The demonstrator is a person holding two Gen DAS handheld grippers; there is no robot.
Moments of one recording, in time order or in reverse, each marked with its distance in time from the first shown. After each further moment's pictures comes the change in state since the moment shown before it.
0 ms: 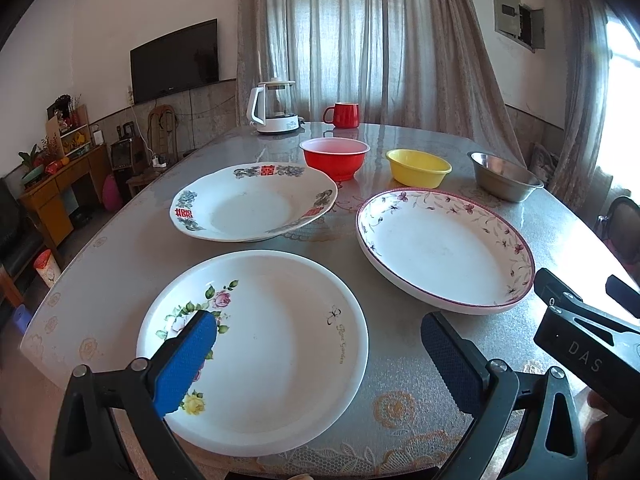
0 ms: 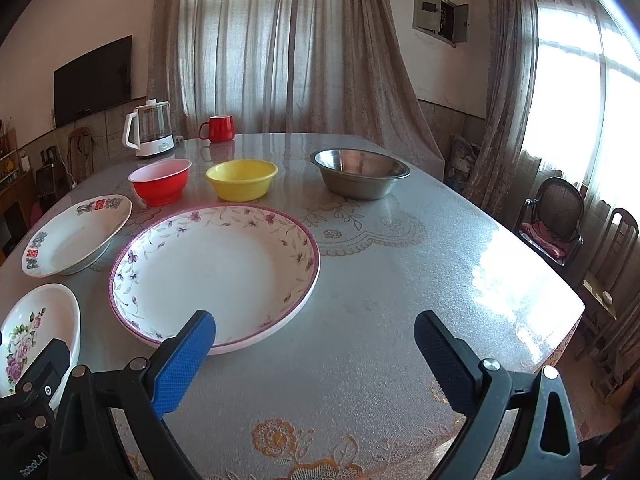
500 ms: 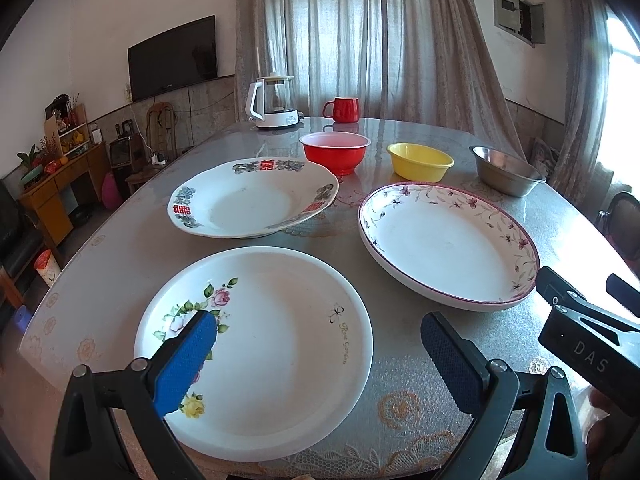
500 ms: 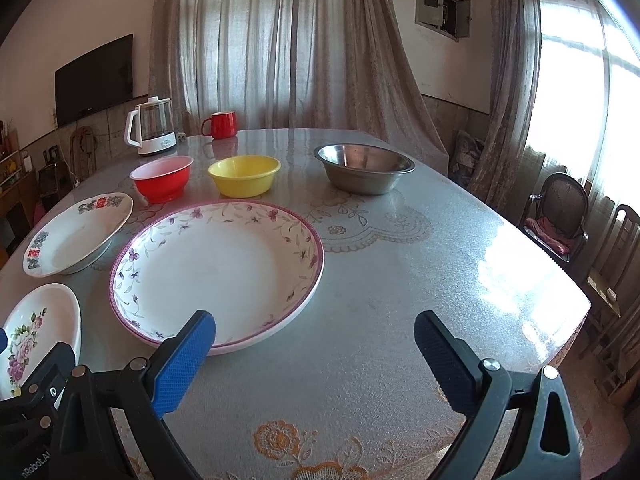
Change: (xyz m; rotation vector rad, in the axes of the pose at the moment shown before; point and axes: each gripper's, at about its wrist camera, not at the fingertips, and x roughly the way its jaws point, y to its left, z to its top) left arm 0.005 0.001 0.001 0.004 0.018 0.002; right arm 0.004 0.000 -0.002 0.005 0.013 0.018
